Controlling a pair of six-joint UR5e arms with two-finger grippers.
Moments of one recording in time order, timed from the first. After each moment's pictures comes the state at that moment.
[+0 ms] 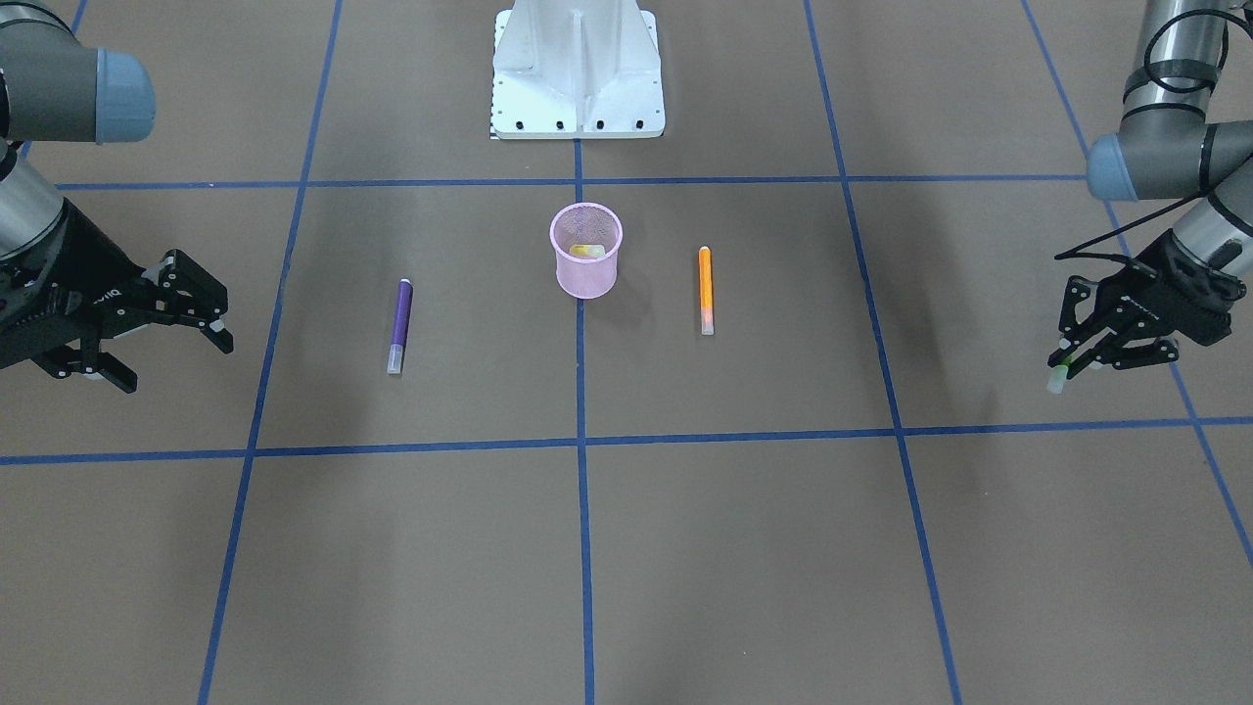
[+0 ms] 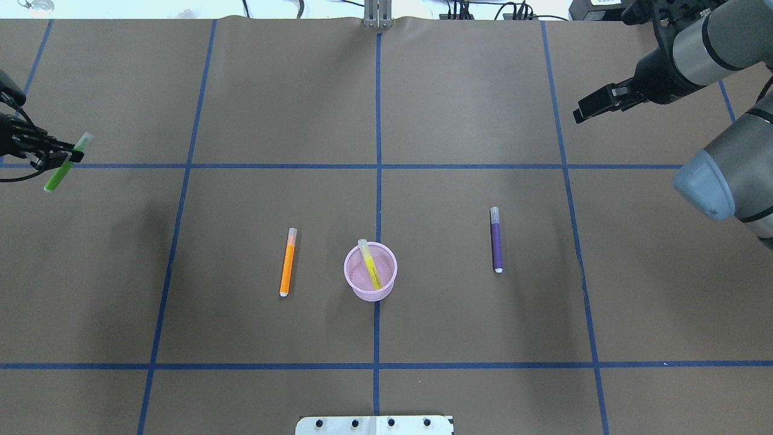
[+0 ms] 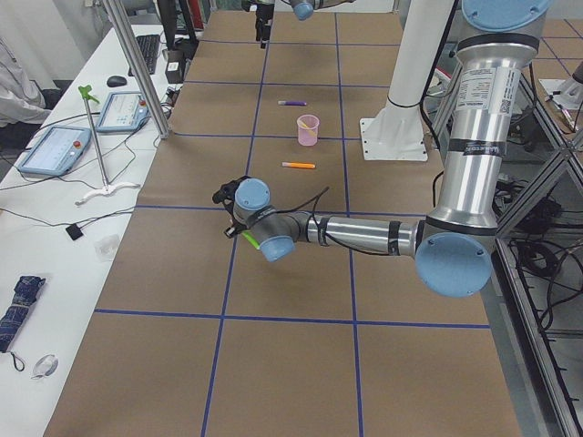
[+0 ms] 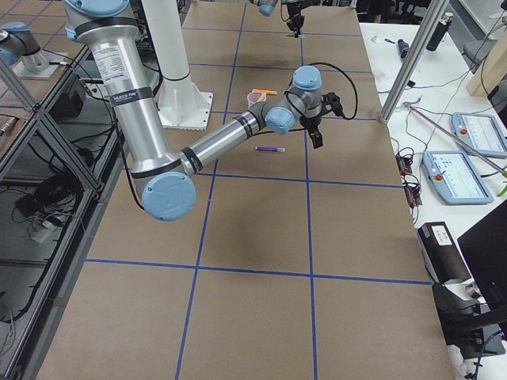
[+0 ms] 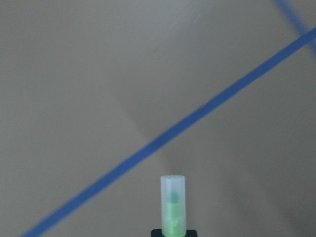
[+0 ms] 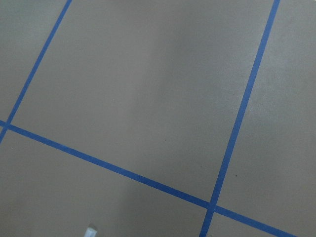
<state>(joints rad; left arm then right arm) -1.13 -1.69 -1.48 -2.62 -2.29 -0.26 1.06 -1.26 1.81 -1.30 2.21 0.57</state>
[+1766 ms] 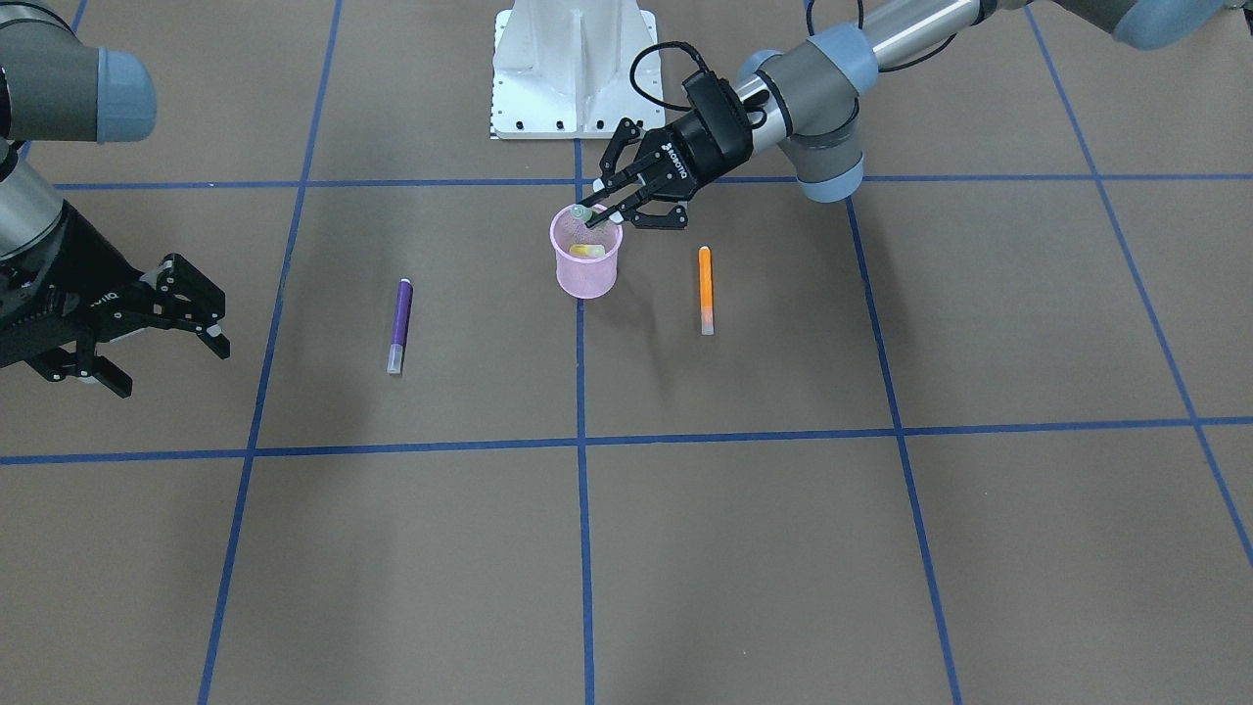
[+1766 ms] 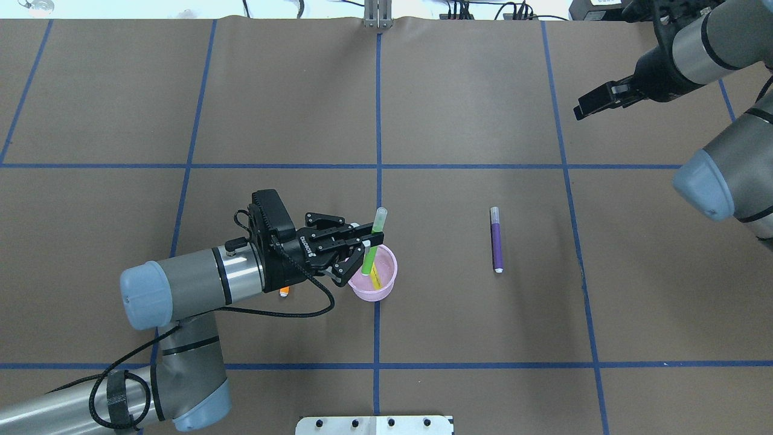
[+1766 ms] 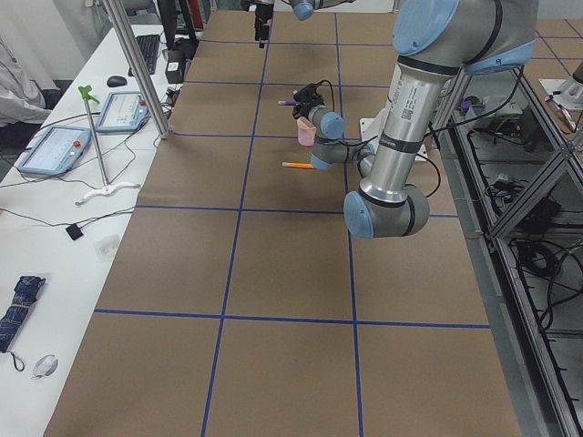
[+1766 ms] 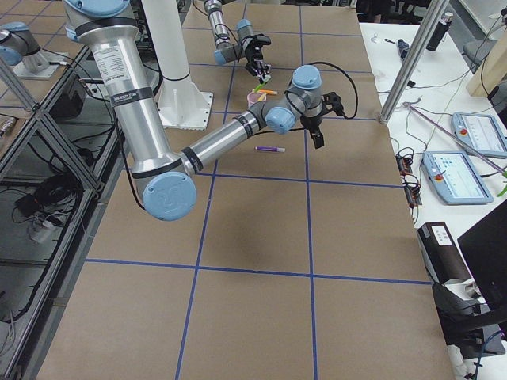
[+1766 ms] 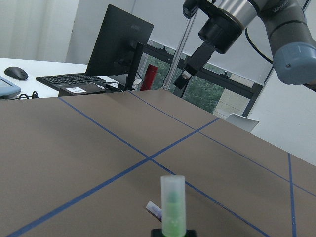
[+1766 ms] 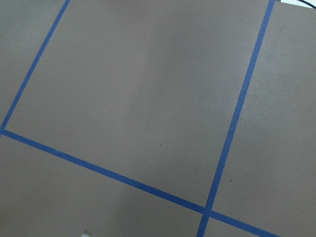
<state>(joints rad) -0.34 -2.04 -1.54 -3.12 -1.50 -0.63 1.05 -1.25 1.81 -1.30 2.18 0.58</state>
